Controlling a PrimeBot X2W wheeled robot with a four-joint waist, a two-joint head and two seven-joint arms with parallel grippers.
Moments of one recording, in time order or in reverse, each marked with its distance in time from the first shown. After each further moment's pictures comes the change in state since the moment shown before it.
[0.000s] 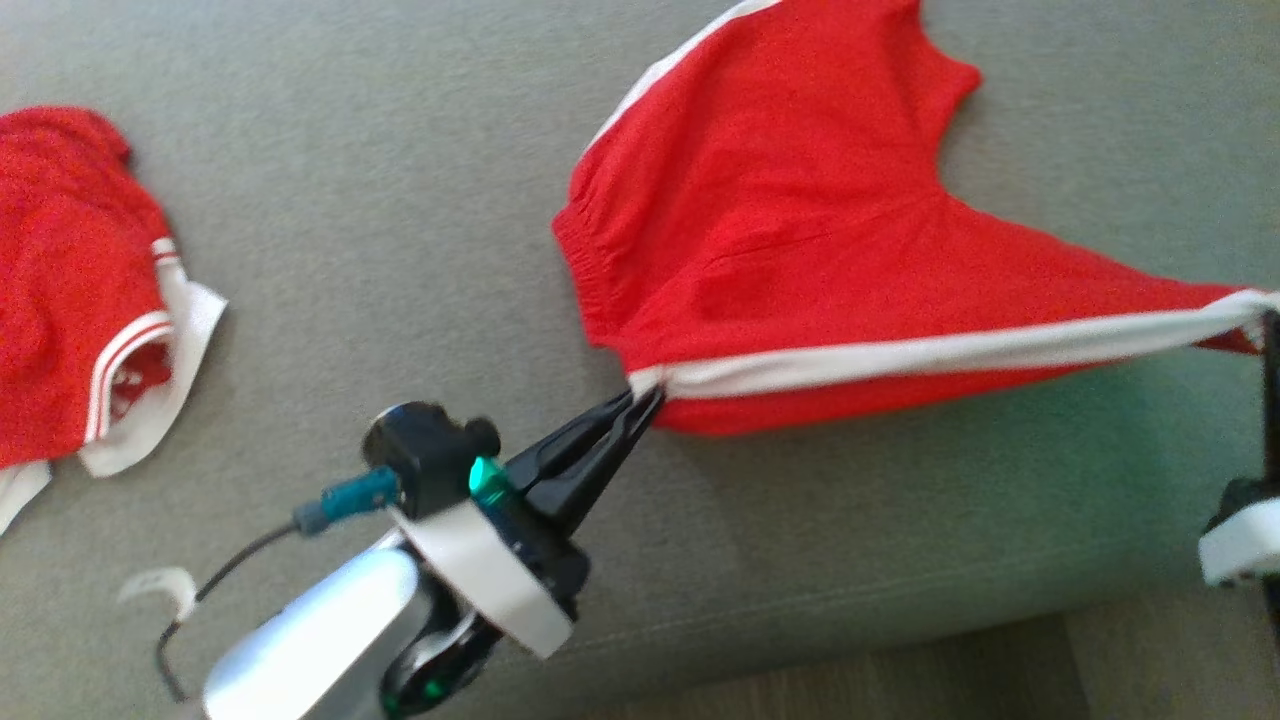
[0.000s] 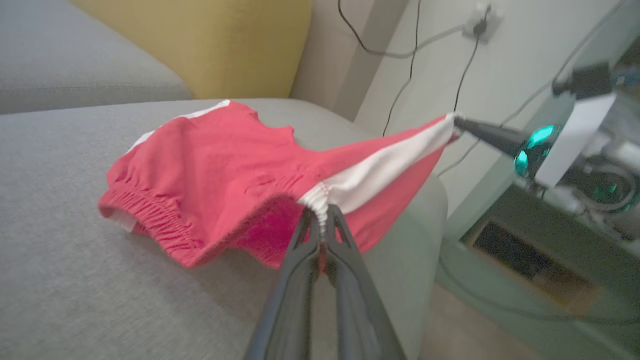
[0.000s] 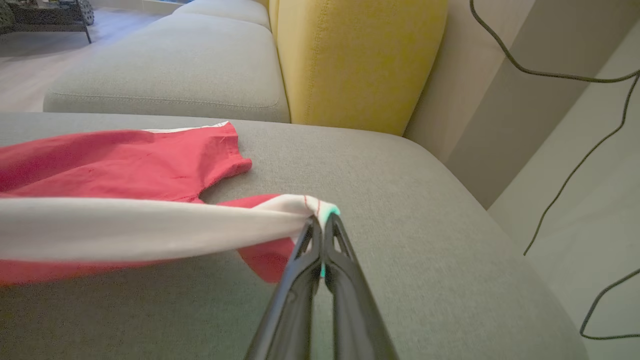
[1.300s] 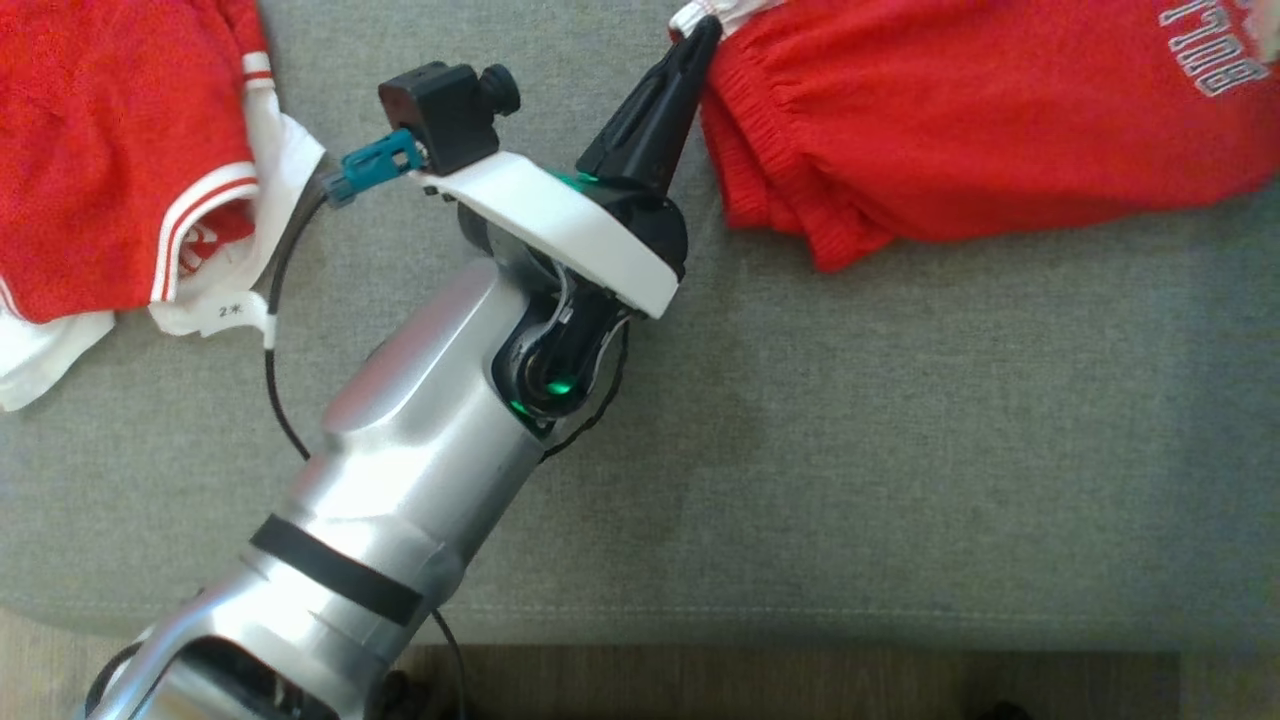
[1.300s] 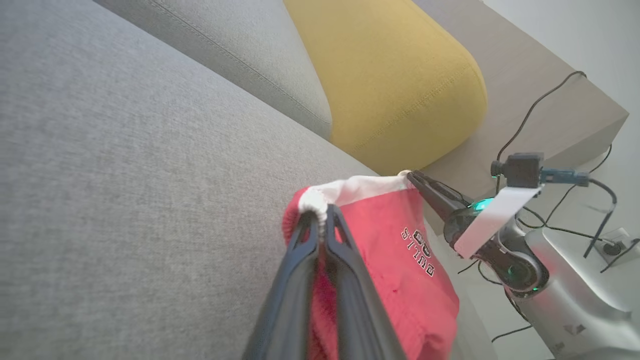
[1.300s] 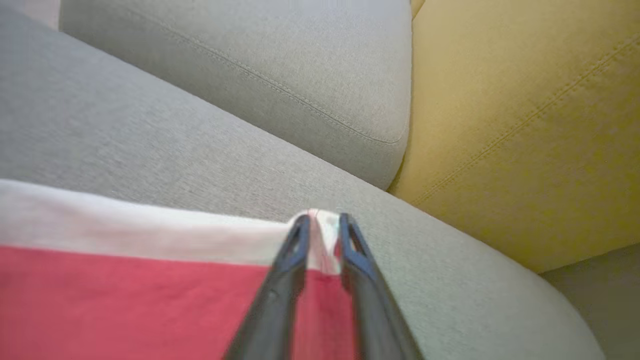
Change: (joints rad) left arm -0.421 -0.395 0.155 0.445 -0.418 0.001 0.000; right arm -1.077 -0.278 0.393 0.851 -0.235 0.000 0.054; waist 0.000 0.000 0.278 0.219
